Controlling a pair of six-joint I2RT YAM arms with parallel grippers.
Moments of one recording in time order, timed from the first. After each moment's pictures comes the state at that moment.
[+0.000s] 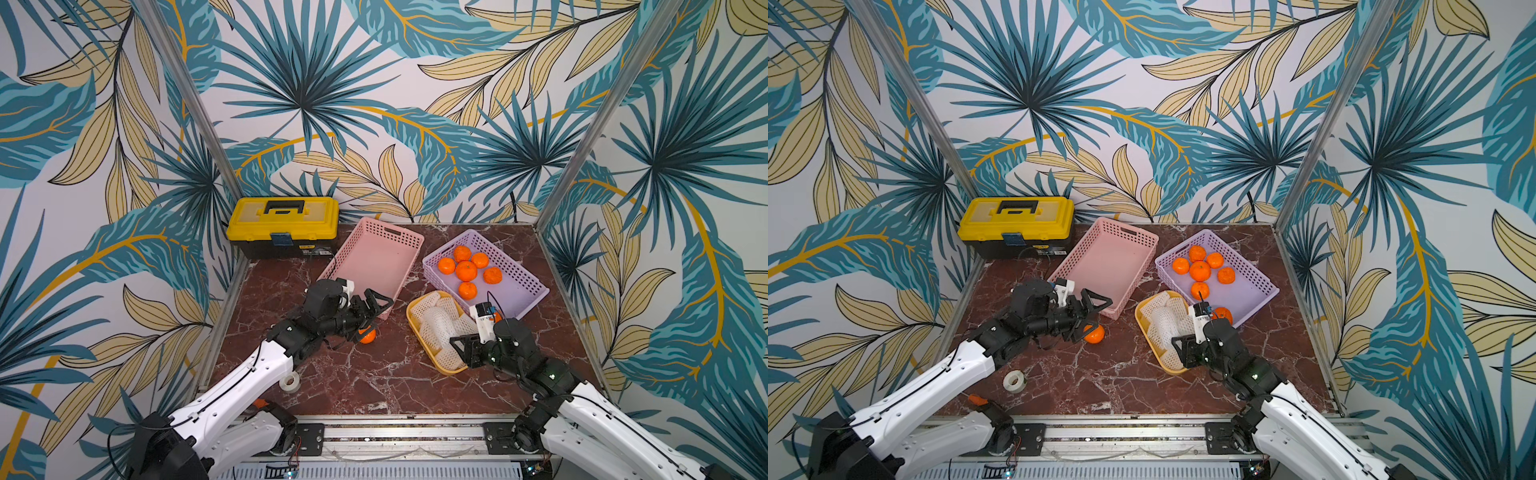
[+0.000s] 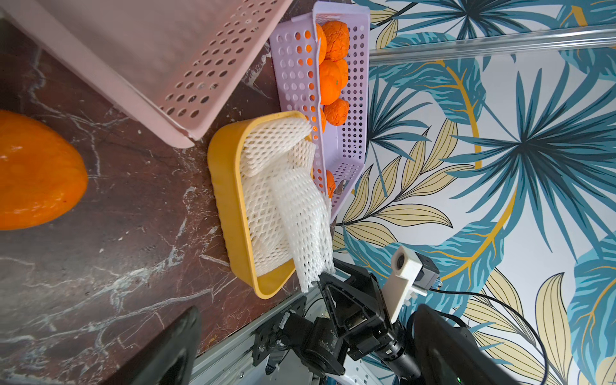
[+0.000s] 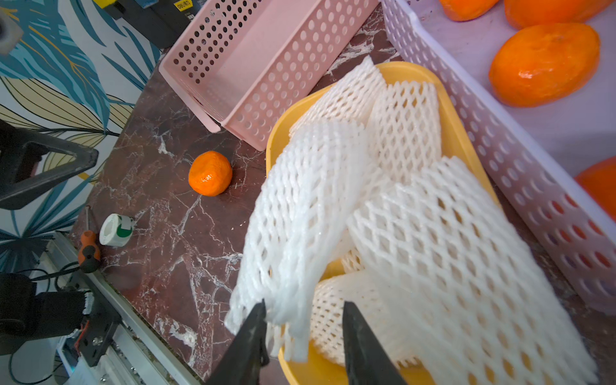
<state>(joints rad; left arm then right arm) -0.56 1.04 0.76 -0.25 0.44 -1.30 0.60 0.67 0.50 -0.46 -0.05 0.49</state>
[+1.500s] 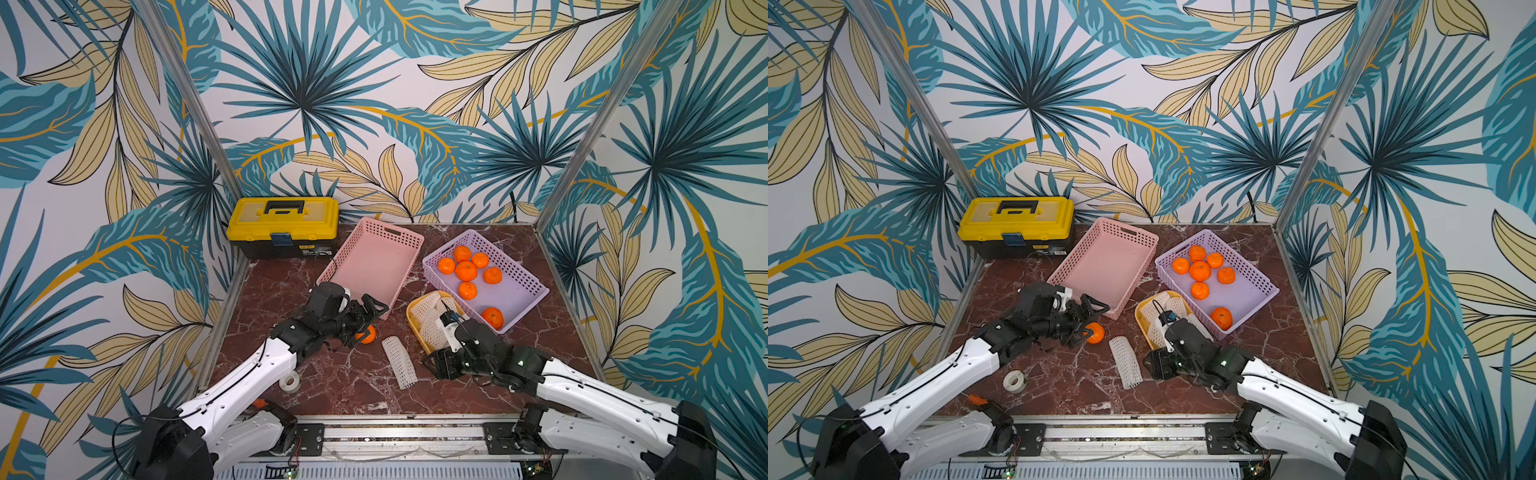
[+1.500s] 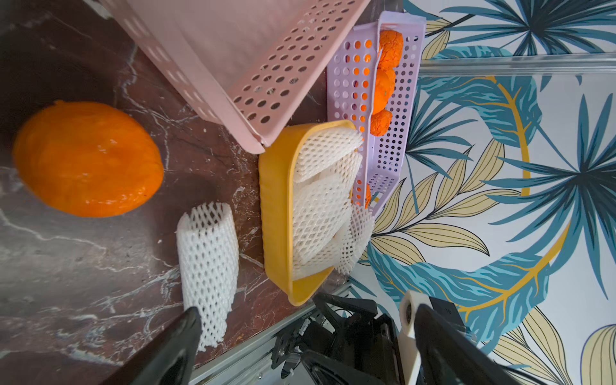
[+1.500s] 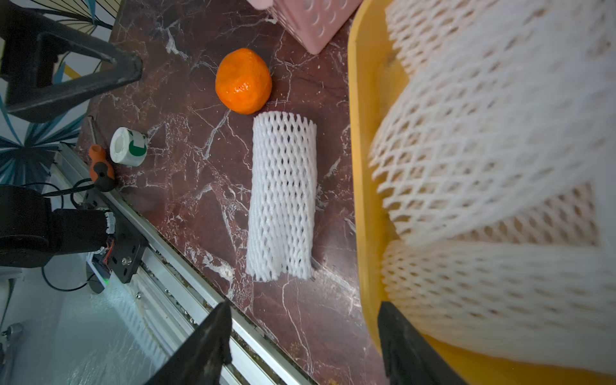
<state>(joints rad) -0.53 1.07 0.75 -0.34 0.40 -1.28 0.90 1.01 0.67 -0.51 -0.03 0.60</state>
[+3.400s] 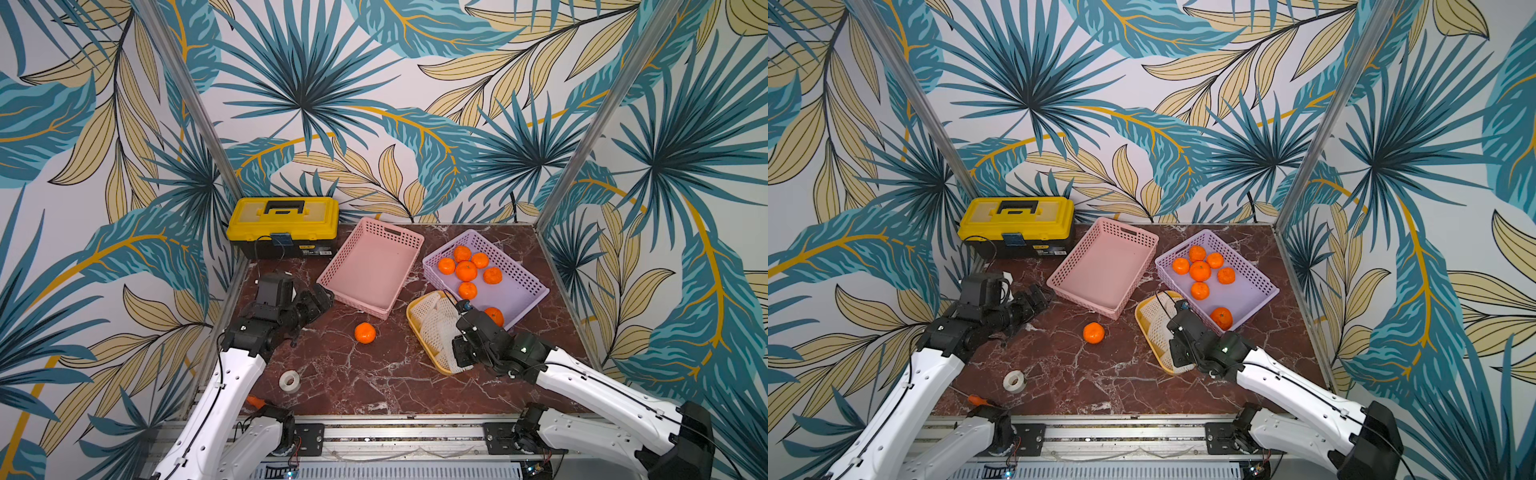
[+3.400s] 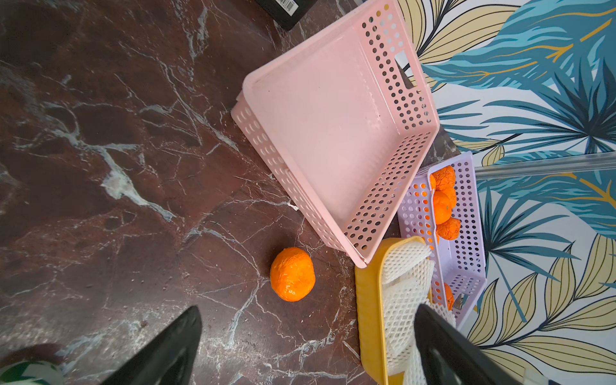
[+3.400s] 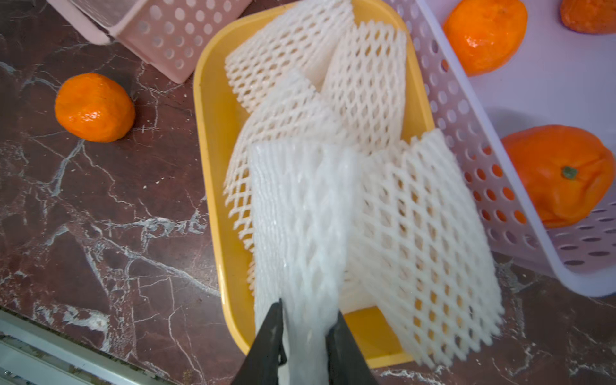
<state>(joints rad) -0.16 0.91 0.90 -0.75 0.21 -0.84 0.79 1.01 0.76 -0.77 0.24 0.49</state>
